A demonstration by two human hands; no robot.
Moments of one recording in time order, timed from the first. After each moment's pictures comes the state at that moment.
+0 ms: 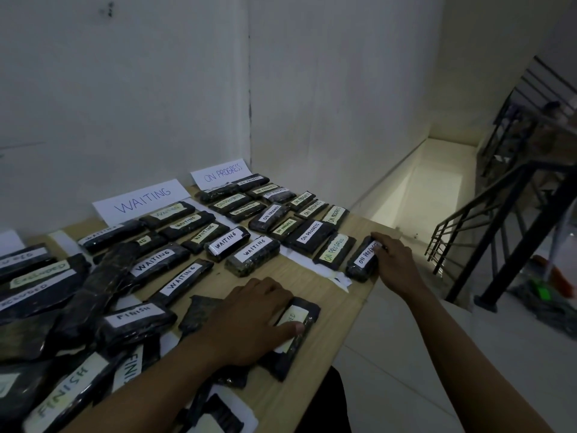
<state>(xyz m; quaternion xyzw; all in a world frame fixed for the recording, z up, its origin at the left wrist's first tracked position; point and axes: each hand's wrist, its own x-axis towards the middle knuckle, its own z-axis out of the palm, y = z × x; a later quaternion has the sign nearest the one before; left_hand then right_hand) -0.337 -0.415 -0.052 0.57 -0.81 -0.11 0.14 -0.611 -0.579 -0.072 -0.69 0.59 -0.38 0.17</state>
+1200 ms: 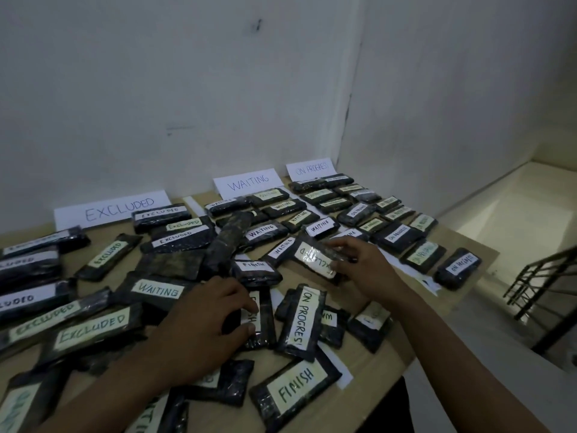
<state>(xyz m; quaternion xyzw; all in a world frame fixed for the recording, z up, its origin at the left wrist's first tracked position) -0.209 -0.257 -0.050 0.66 -0.71 -0.02 0.23 -0.424 -0.462 -0.031 -0.79 0.36 -0.28 0.42</state>
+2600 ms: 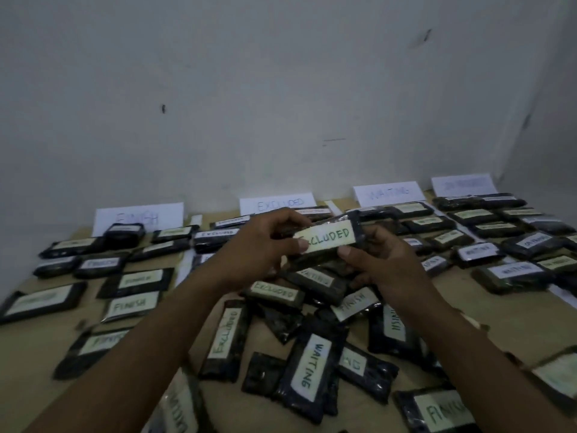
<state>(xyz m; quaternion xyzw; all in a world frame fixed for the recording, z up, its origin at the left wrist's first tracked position) -0.148 -0.176 0.046 0.71 -0.43 -0.20 0.52 -0.286 -0.328 0.011 -0.67 0.15 -0.28 0.67</state>
